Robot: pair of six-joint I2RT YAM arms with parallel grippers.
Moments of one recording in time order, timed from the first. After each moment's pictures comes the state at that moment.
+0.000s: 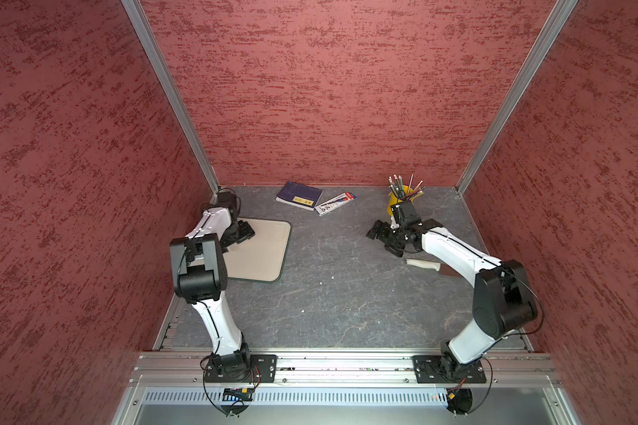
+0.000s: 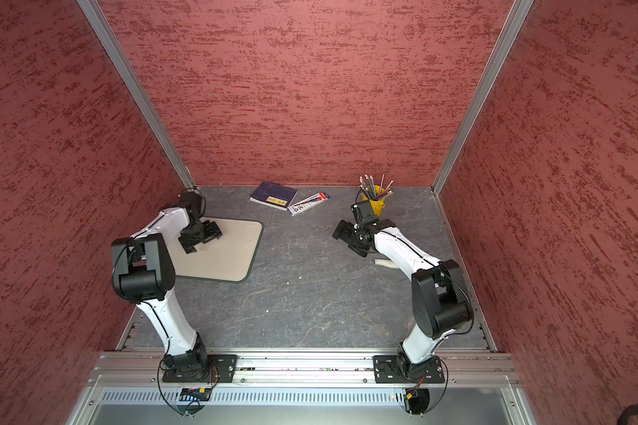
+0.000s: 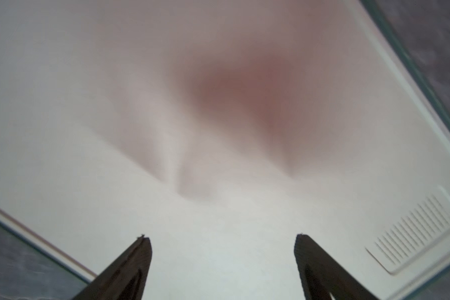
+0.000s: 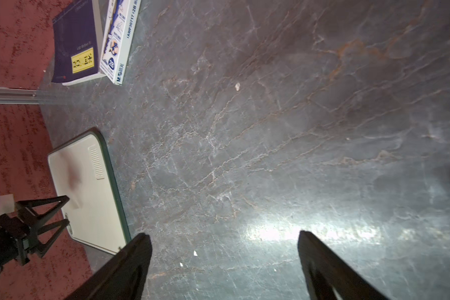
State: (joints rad) left arm 0.14 1.93 1.46 -0.87 -0.07 -0.46; right arm 0.35 1.66 1.21 -0.53 -0.24 0.86
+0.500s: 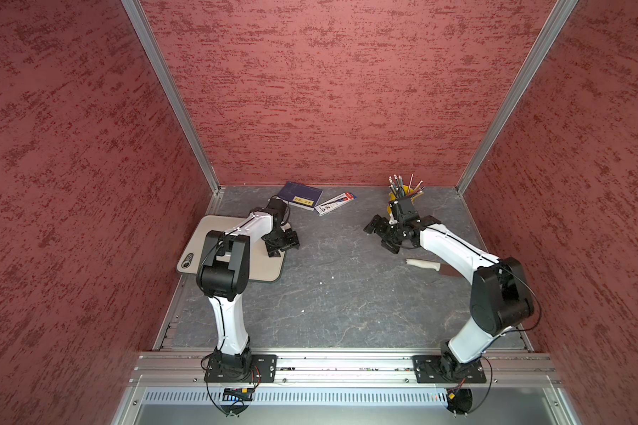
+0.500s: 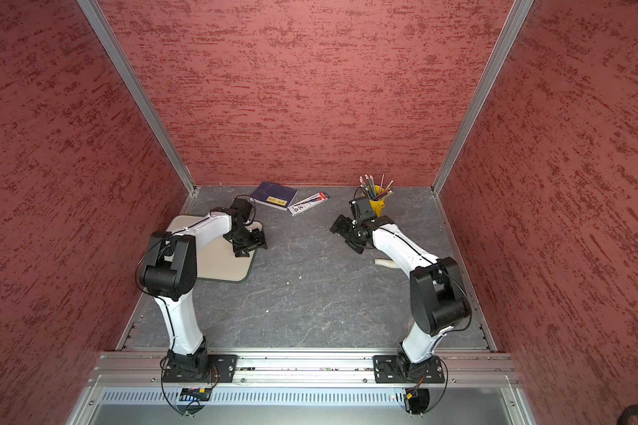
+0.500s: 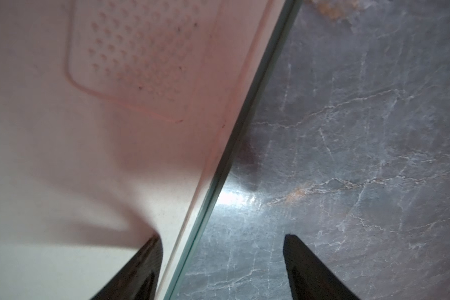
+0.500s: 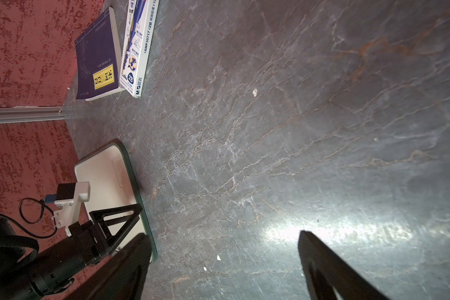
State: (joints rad) left arm -0.18 1.98 1.40 -0.83 0.20 -0.50; right arm 0.35 1.68 1.25 -0.52 -0.26 0.95
